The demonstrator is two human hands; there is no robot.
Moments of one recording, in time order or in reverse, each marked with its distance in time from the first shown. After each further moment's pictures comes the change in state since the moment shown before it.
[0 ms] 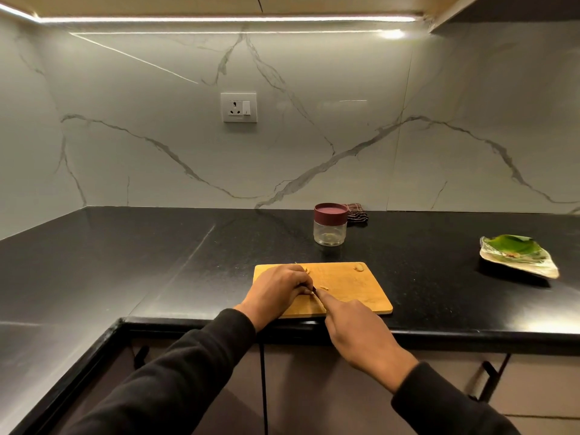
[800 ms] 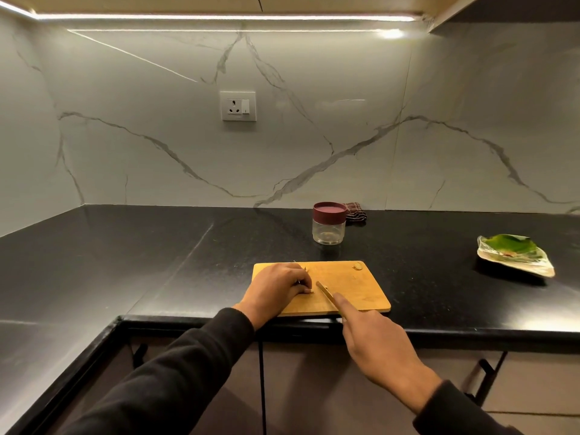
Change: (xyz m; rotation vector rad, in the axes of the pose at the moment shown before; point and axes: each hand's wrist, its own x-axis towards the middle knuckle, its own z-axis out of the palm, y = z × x) left_hand -0.002 -0.002 0.001 -0.041 0.024 -0.007; right_hand -0.027 0.015 -0.002 -0.094 0.090 0.057
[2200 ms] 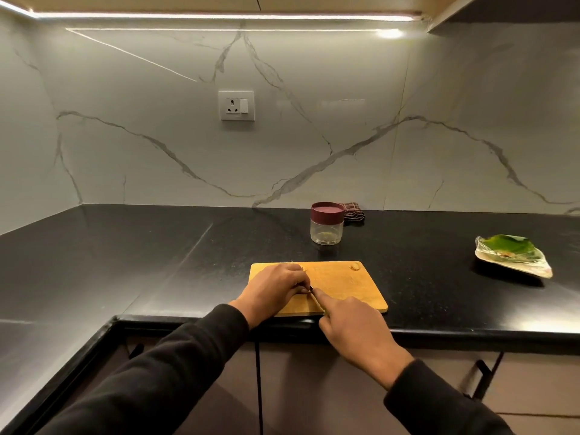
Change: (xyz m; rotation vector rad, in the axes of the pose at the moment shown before) left_hand 0.002 0.005 -0.006 0.059 -0.072 0.063; right_hand 0.025 -0.016 -0.001 -0.037 -0.044 -0.077
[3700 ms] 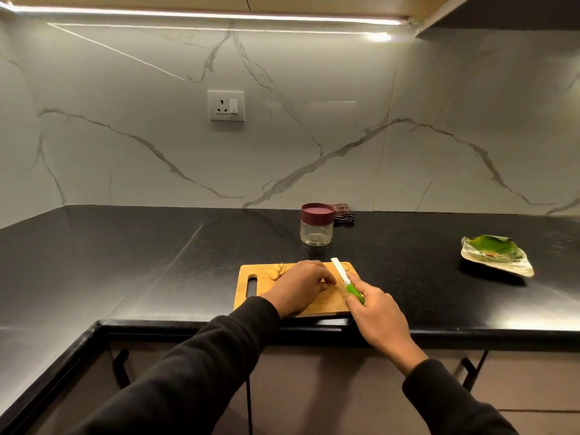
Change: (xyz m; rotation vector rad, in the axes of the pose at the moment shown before) left_hand 0.057 0.032 0.032 -0.139 -0.136 -0.123; right_hand 0.006 0.059 0.001 0.376 0.185 0.282
